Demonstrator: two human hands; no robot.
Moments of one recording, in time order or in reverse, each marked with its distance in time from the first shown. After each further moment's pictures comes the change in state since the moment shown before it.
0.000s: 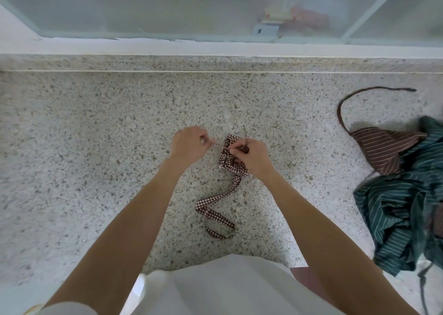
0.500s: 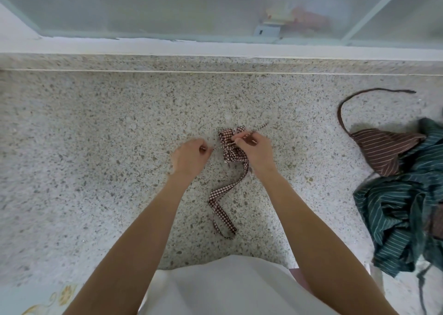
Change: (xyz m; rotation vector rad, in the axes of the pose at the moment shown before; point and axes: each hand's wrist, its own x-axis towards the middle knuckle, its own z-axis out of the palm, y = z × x) left_hand -0.021 -0.004 0.029 -0.069 0.071 -0.164; right_hand 0.000 -0.014 -0.003 0.348 0.168 0.144
